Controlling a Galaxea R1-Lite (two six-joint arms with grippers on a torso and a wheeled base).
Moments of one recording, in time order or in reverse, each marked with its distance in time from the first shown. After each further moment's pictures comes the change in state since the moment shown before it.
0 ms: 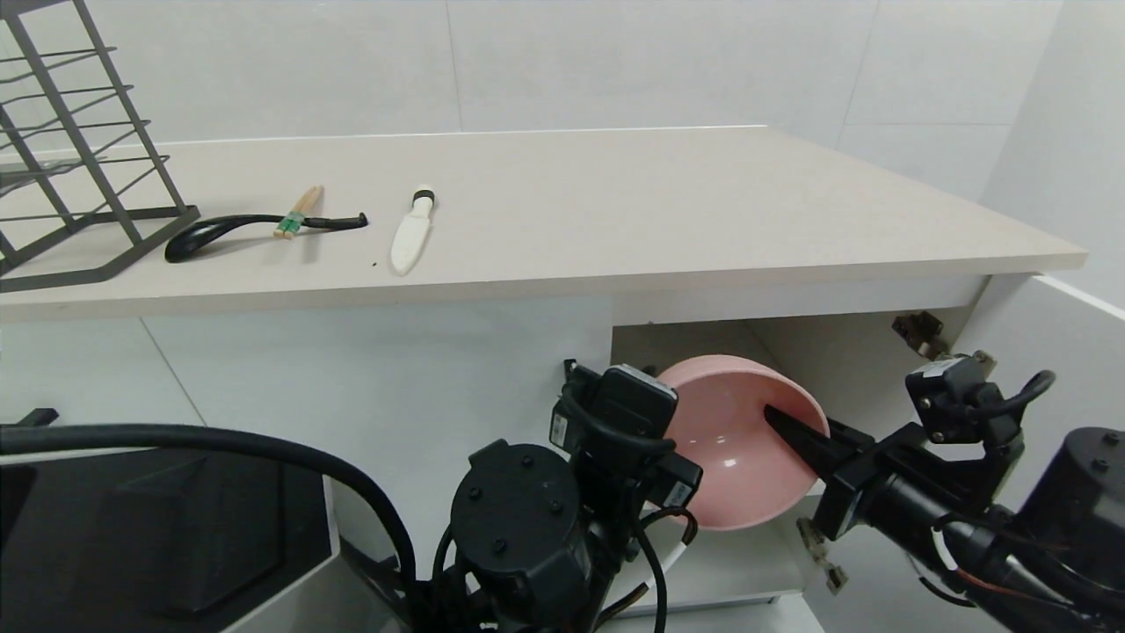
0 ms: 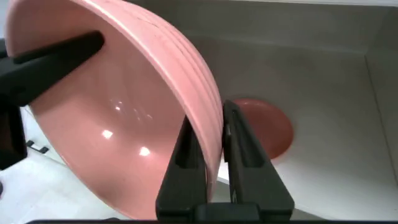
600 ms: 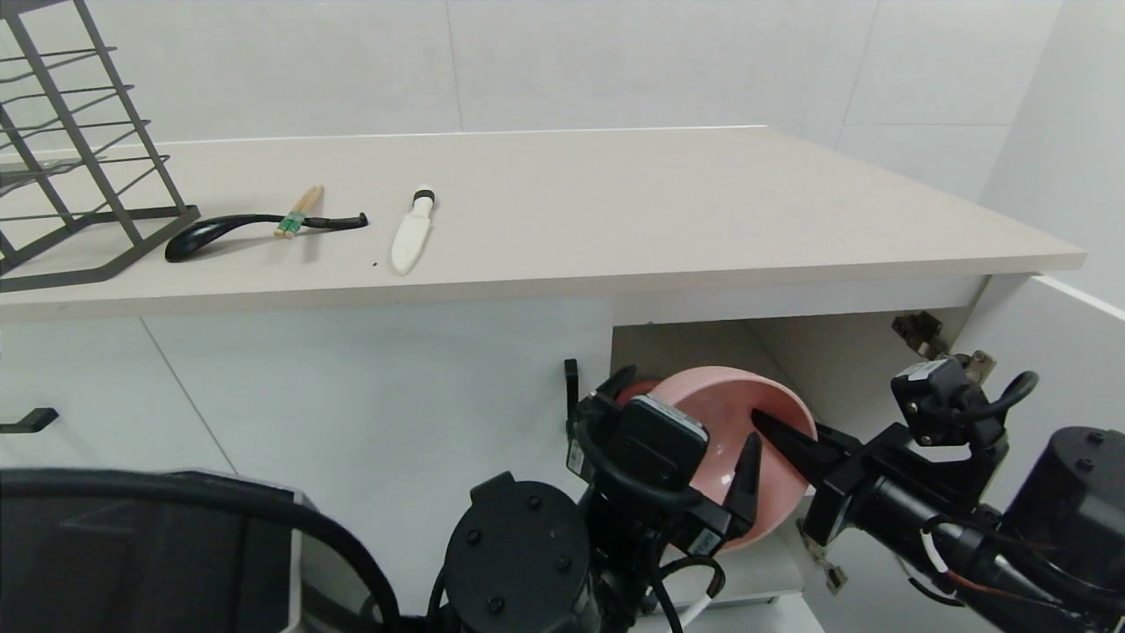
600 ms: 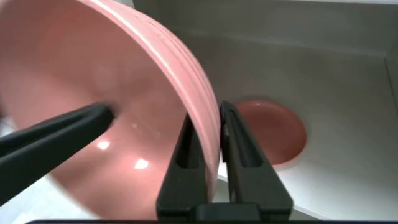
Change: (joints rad) left arm -0.075 -0.045 0.049 0.004 -0.014 -0.007; right arm -0.017 0.026 -0.007 -0.006 0.024 -0.003
